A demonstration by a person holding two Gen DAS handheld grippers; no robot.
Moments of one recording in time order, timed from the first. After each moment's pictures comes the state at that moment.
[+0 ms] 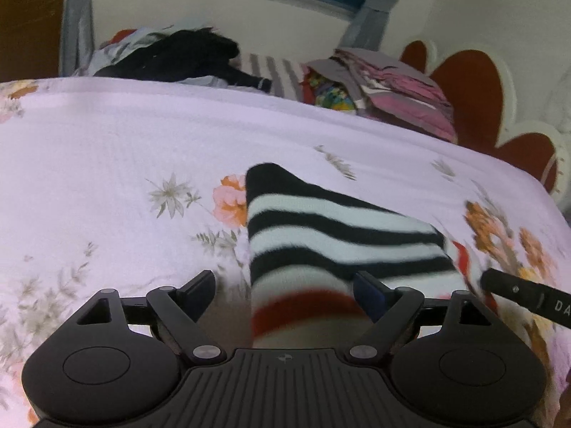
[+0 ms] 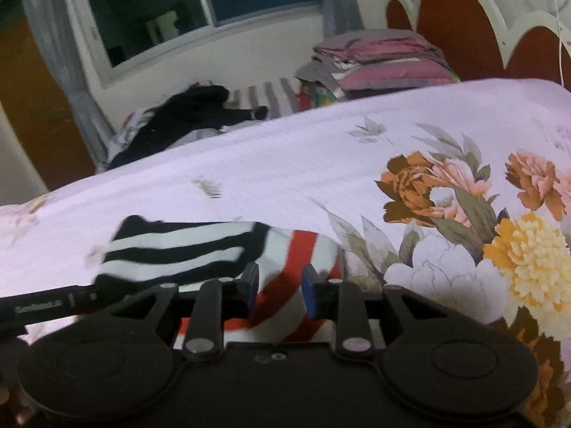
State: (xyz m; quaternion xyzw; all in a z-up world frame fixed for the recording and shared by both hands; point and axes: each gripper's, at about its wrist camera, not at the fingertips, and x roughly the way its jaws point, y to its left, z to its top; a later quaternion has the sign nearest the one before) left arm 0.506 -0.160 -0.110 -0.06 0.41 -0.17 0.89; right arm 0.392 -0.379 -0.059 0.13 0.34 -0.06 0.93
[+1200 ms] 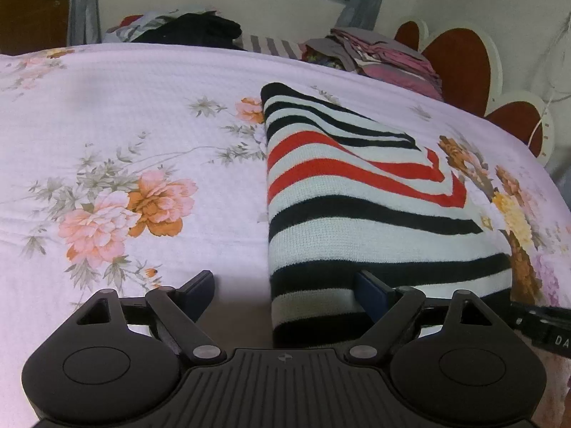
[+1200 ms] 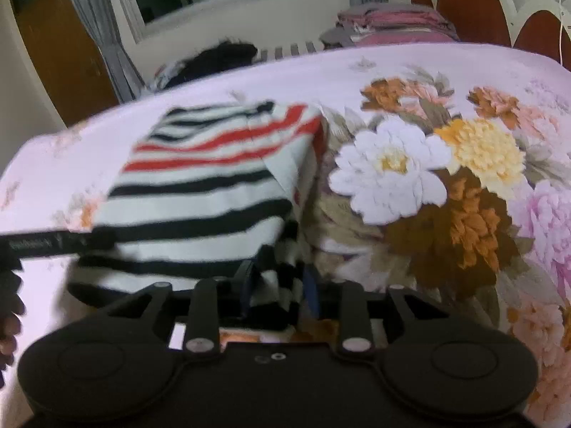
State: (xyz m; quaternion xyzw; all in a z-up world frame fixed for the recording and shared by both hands) left arm 0.390 -0.126 -0.123 -0.05 0.43 -0.16 0.89; right arm 0.264 -0.370 -0.087 0.12 0.41 -0.02 0.90
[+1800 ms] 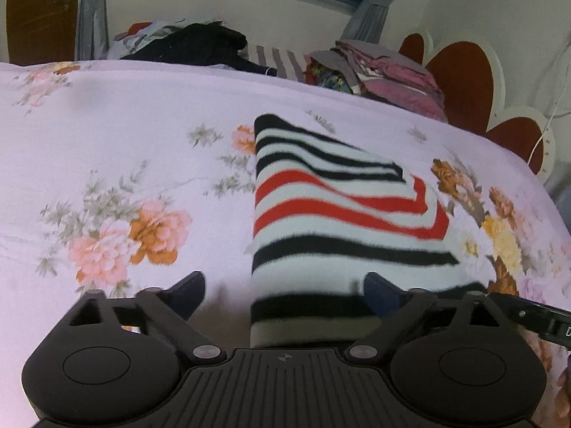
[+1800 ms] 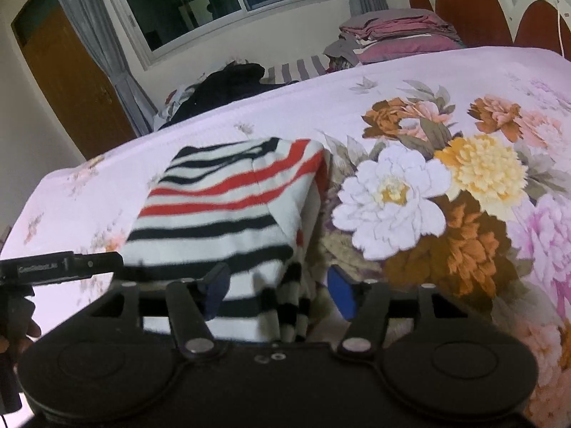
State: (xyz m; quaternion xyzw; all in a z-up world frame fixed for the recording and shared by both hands) left arm 0.398 -0.134 -0.086 -0.06 0.42 -0.15 0.89; right arm 0.277 -0.390 -0.055 0.17 0.37 0.01 0.91
